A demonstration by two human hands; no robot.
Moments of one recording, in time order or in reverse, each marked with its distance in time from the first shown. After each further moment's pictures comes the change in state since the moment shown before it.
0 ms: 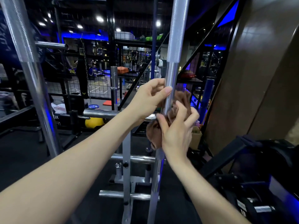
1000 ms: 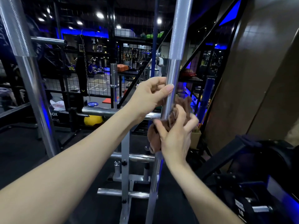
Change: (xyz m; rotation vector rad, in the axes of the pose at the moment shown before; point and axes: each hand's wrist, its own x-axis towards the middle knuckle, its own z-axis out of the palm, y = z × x) left_hand 0.000 0.004 0.003 -0.110 0.016 -0.081; right_hand -0.007 0.005 0.000 0.002 -0.069 0.055
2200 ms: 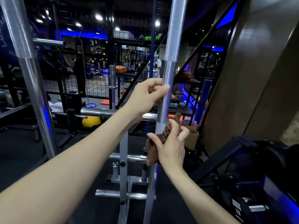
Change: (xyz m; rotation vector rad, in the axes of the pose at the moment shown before) left_hand -0.002 0.003 -0.001 0.068 0.003 0.029; right_hand -0.022 0.019 -0.002 0.013 -0.205 0.087
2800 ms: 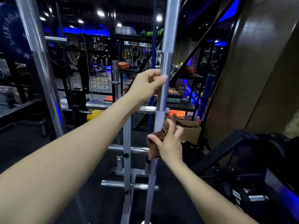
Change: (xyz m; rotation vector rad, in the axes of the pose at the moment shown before) left_hand -0.012 0.018 0.004 0.119 0.018 -0.033; right_hand -0.018 0.031 0.007 -0.017 -0.206 0.019
